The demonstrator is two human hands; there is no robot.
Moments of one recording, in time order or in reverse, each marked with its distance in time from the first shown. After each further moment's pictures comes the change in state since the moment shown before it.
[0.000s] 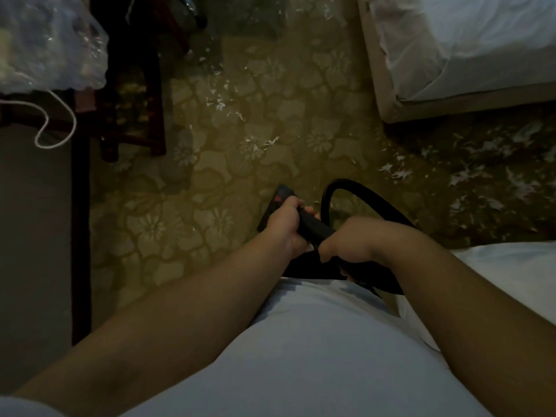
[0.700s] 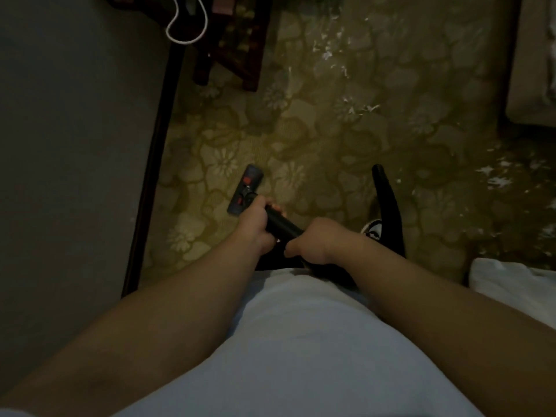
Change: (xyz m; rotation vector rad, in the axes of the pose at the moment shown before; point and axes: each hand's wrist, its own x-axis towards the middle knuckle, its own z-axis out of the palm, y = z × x) left_hand -0.049 0.049 -0.372 -0.342 0.250 0.174; right_hand 0.048 -0.194 0.302 -0.208 -0.066 -0.186
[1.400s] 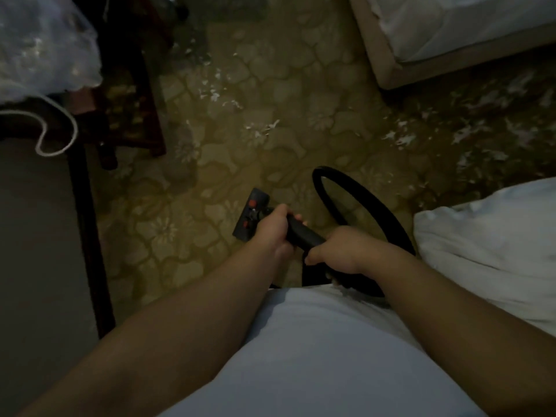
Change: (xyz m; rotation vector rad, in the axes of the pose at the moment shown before) left_hand -0.053 -0.118 0.209 0.519 -0.138 -0.073; right_hand -0.063 0.180 -0.111 0.451 0.162 0.170
